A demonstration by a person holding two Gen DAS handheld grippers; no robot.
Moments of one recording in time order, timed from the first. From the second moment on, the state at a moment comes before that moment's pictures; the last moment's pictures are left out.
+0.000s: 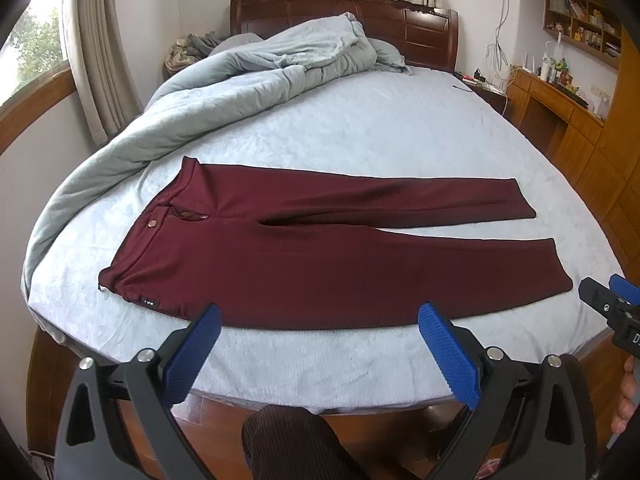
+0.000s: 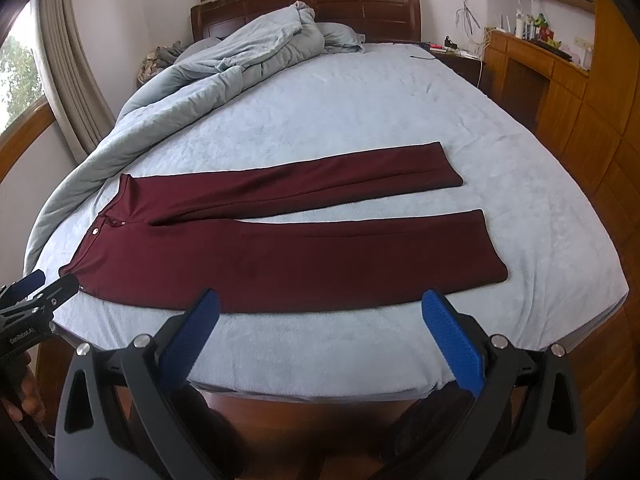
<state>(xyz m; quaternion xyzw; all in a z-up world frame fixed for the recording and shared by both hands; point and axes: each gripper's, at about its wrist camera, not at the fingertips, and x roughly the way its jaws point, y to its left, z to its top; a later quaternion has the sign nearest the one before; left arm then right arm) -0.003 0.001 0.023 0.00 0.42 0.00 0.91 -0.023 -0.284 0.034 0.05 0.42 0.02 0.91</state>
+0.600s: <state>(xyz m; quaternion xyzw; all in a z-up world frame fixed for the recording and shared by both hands) -0.003 0.004 0.027 0.00 0.42 0.00 0.91 -0.021 -0.284 0.035 0.05 0.42 0.02 0.90</state>
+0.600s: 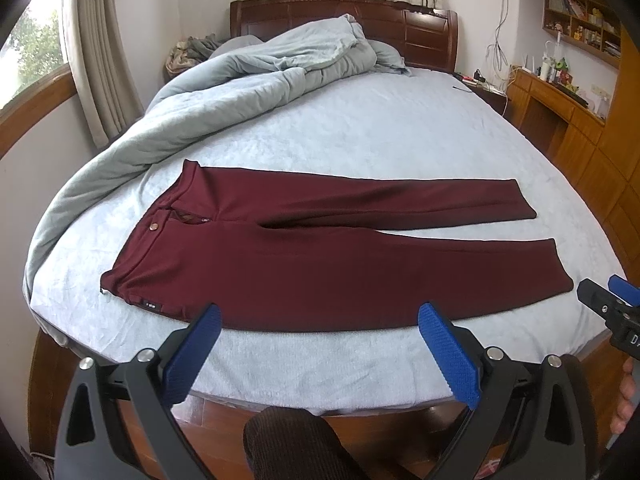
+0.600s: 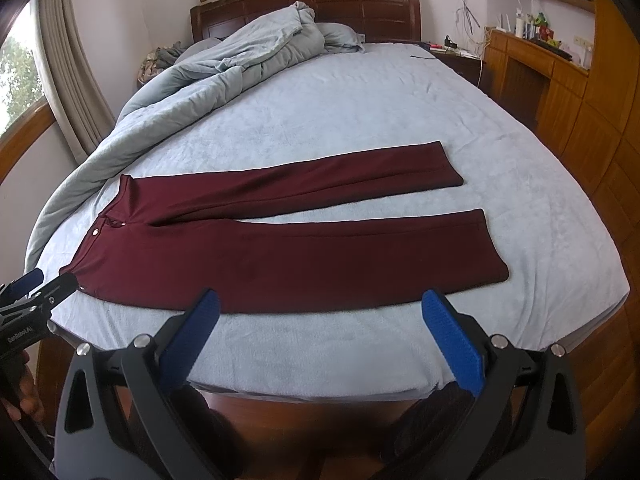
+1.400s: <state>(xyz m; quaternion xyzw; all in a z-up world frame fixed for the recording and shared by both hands) -0.002 0.005 0.026 0.01 0.42 0.01 0.91 -0.020 -0.287 0.032 0.05 0.42 0.02 0.90</state>
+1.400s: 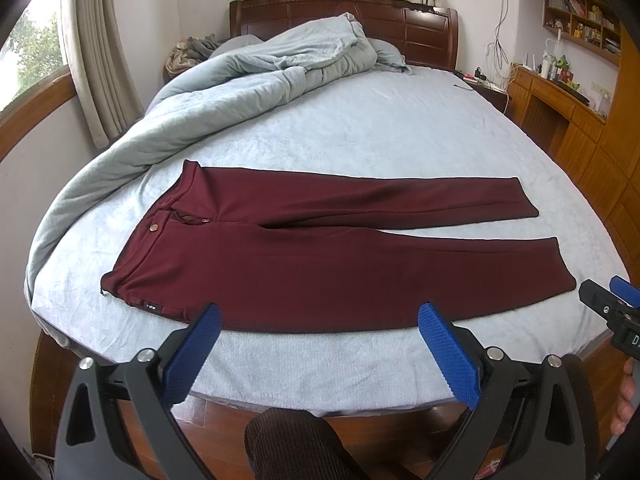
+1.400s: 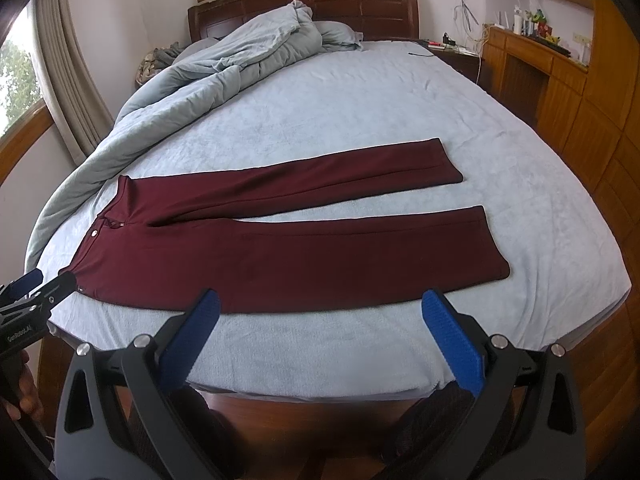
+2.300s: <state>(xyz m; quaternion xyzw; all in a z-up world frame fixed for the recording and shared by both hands) 0.000 0.005 0.022 0.01 0.42 0.01 0.91 -0.017 -0.288 0.025 0.05 0.43 0.02 0.90</state>
